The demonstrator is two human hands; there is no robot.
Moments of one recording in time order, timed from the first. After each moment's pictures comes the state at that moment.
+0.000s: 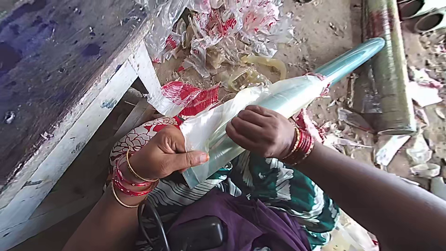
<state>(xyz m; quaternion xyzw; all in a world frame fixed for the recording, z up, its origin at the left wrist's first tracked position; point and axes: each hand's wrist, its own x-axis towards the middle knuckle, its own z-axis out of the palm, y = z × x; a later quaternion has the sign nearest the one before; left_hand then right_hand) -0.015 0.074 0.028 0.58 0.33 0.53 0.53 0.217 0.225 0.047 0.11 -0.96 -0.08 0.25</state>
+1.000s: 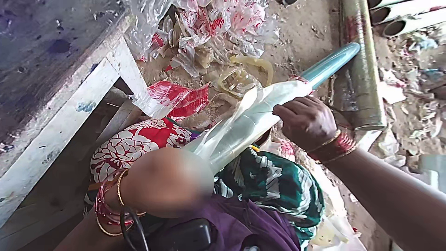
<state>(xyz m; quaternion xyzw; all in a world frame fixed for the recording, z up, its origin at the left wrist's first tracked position) -0.001 0.062 0.027 0.70 0.33 0.45 0.45 0.314 0.263 0.052 -0.19 -0.97 -0.10 0.12</state>
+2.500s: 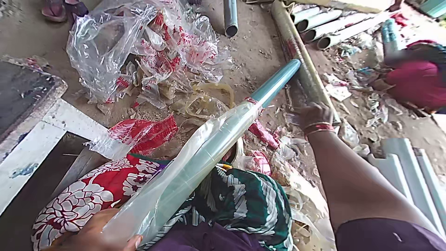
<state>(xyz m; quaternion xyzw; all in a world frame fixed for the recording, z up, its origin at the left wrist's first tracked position) 0.001 0.035 0.023 0.68 0.42 0.45 0.41 0.491 0.374 0.034 -0.67 -0.73 -0.11 -0.07</state>
